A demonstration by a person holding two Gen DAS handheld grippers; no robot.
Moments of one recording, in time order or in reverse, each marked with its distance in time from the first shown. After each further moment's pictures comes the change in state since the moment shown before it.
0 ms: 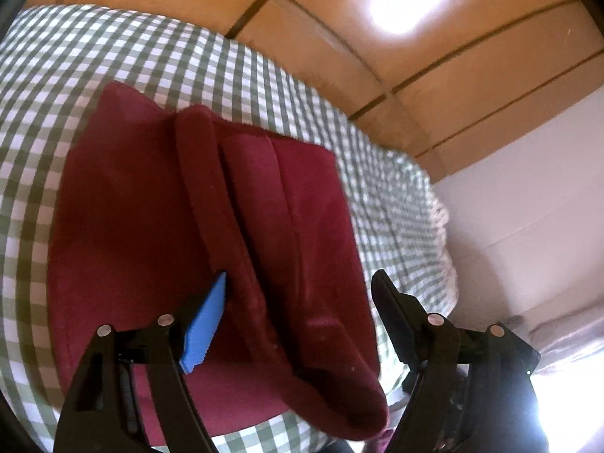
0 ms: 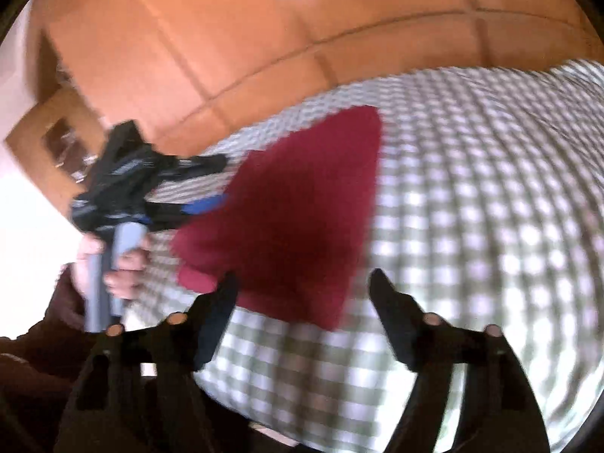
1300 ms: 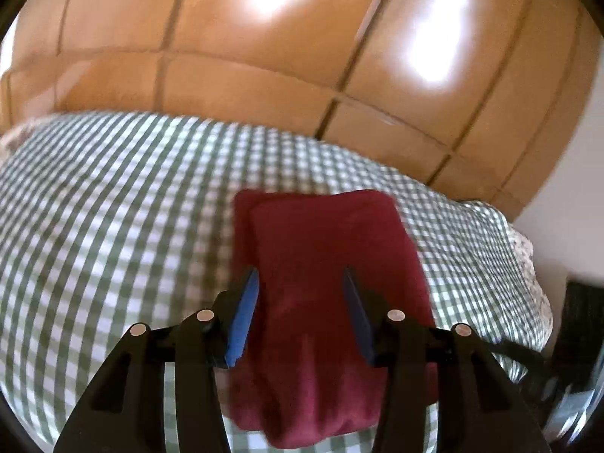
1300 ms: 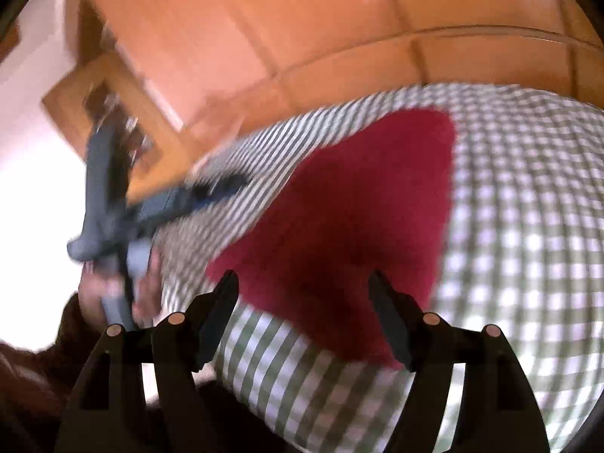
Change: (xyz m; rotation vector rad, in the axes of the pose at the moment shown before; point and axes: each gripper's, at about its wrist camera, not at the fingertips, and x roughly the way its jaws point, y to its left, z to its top) left arm -0.107 0.025 -0.041 0.153 -0.366 0.373; right arm 0.041 0.084 0.042 -0.115 0.013 0.194
